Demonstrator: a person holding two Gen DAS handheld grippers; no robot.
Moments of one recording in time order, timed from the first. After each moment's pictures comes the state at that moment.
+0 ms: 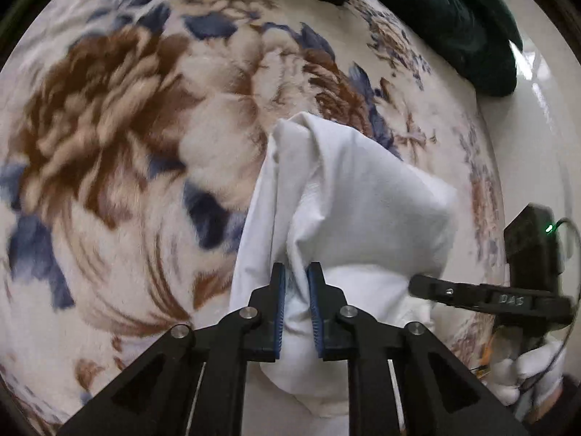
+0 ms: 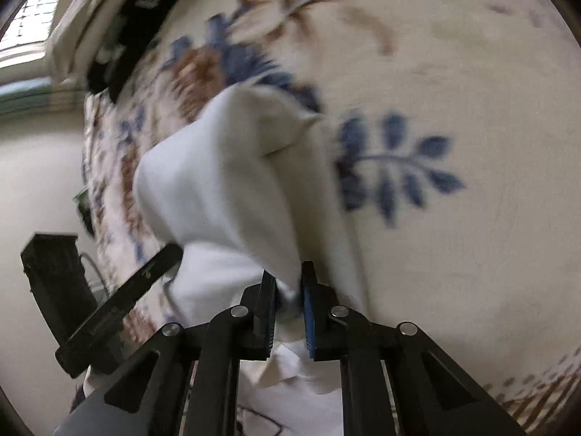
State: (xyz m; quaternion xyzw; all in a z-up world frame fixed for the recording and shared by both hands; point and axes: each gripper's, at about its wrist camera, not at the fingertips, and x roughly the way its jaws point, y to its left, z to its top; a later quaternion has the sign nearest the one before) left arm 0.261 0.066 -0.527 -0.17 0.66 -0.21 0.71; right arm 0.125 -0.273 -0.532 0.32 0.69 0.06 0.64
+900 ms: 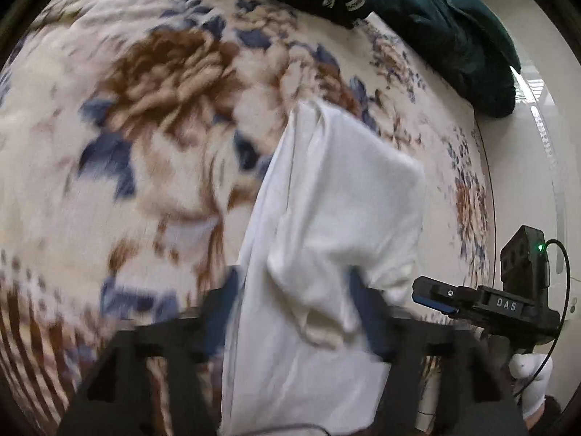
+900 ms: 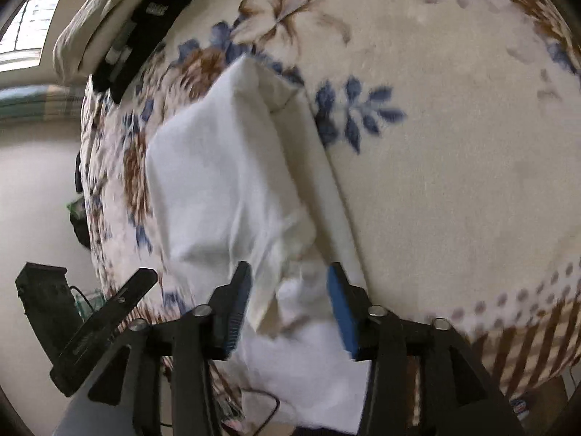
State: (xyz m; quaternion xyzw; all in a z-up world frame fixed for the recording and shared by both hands) left arm 0.188 0.096 -0.474 -0.17 0.65 -0.16 0.72; right arm 0.073 -0.264 -0.489 0.32 0.69 0.03 0.65
